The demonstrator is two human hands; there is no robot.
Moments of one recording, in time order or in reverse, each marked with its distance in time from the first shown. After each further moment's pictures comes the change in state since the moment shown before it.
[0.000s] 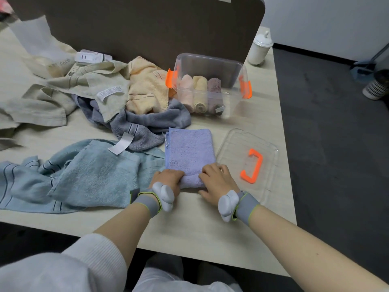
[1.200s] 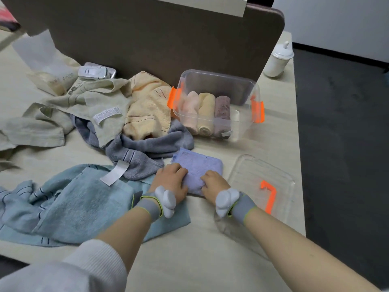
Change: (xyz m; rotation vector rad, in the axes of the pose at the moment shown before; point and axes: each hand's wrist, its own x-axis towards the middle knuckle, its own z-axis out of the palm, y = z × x) left_hand 0.065 0.000 -0.045 0.020 0.143 0.005; right_hand 0.095 0.041 -0.012 0.359 -0.202 -0.022
